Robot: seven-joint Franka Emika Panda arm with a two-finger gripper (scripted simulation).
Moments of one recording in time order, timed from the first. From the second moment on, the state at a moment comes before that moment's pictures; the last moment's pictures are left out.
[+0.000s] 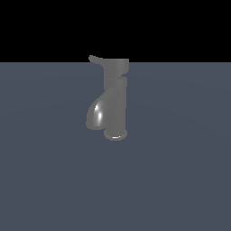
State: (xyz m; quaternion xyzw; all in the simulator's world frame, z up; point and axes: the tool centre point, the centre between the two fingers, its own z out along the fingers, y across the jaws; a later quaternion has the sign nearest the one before) arm -0.253 -0.002 0.481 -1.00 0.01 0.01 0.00
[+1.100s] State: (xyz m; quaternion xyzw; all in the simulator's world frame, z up) arm -0.242 0.015 0.469 -1.00 0.03 0.03 0.01
